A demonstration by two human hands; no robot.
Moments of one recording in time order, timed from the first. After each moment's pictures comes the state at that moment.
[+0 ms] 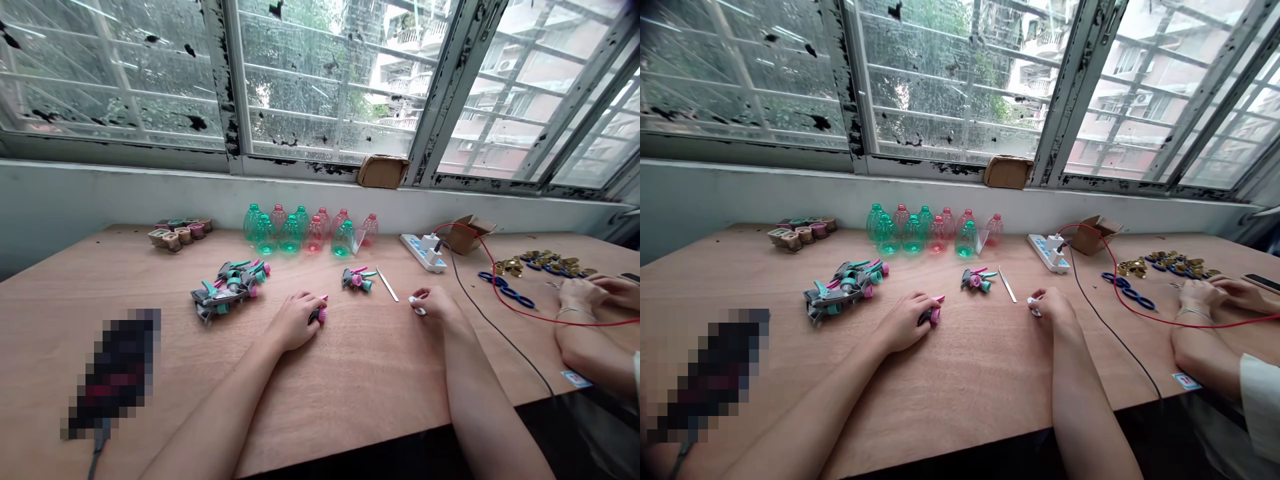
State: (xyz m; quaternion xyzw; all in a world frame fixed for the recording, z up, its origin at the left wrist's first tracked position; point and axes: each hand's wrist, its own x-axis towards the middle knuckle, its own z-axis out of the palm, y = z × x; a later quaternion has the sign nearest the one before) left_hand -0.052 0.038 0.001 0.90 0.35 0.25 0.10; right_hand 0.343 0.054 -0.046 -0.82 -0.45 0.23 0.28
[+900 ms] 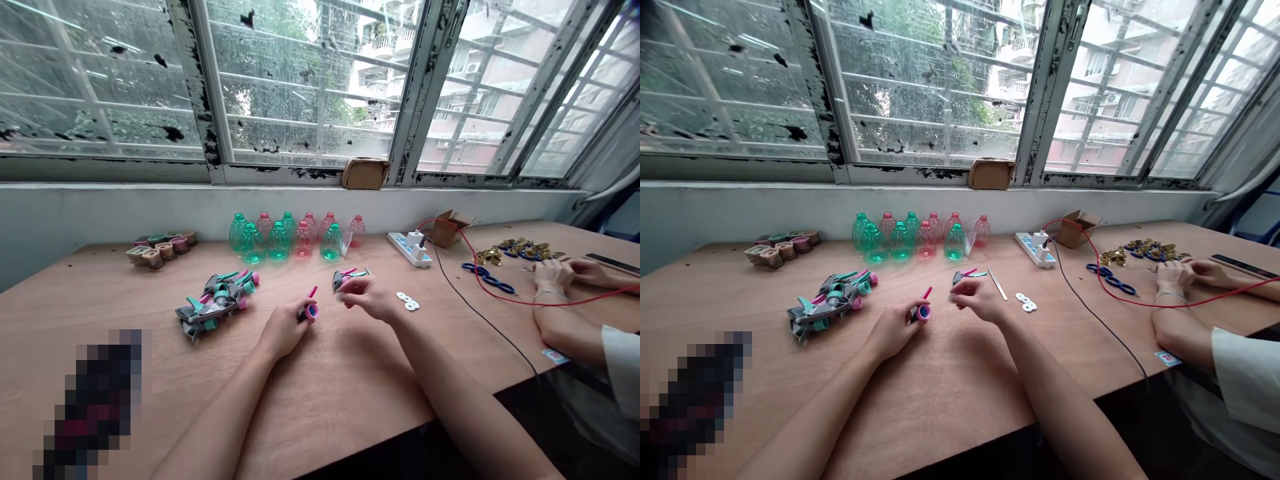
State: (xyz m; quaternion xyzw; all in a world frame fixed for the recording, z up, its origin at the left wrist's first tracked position) left_hand -0.052 0.044 0.000 0.85 0.39 0.30 0.17; right_hand 0.183 0.039 0.016 -0.42 -0.64 0.42 0.48
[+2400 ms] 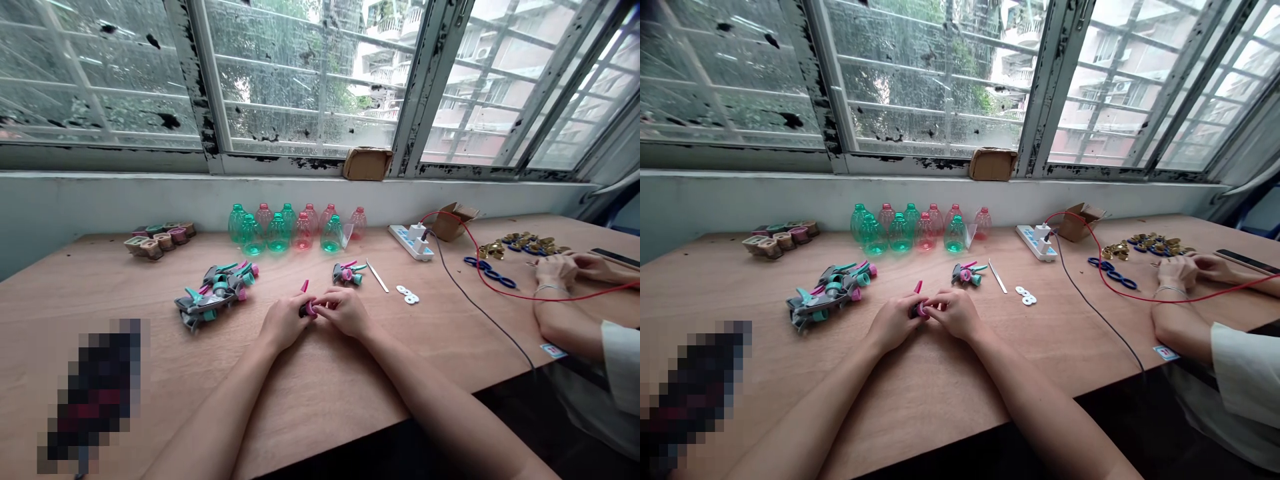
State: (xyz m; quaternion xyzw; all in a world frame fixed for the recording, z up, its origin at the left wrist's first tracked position) left_hand -0.048 0.043 -0.005 0.86 0.41 0.27 0.14; right_hand 0.131 0.027 -0.015 -0.43 -0.76 0.14 0.46
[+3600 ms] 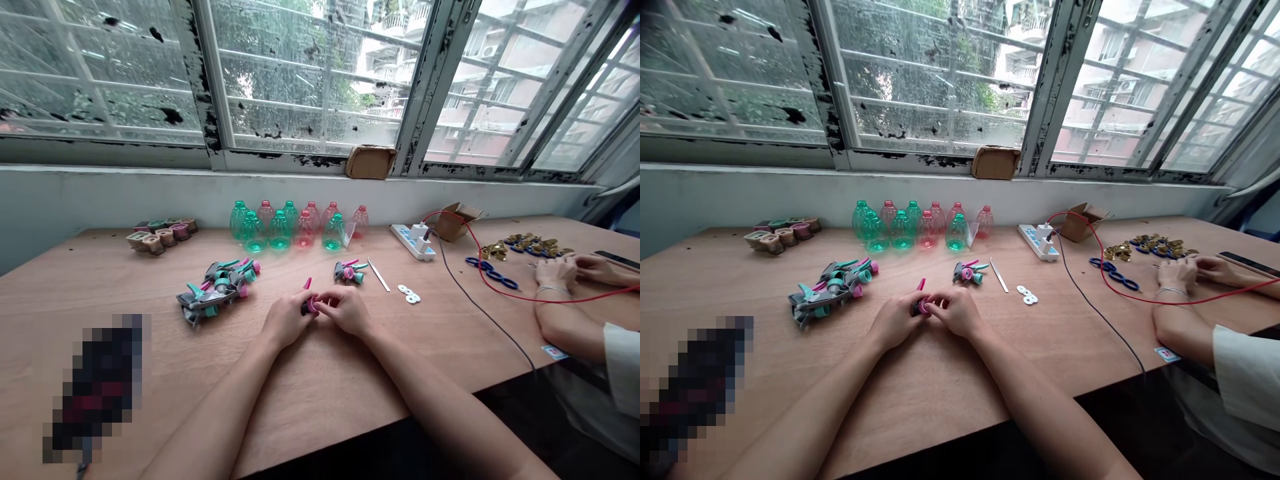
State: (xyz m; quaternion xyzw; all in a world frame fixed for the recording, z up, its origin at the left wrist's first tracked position) left_hand -0.045 0.039 -0.003 0.85 0.42 0.27 0.14; right_hand 0.129 0.026 -0.015 -0.44 -0.76 0.16 0.46
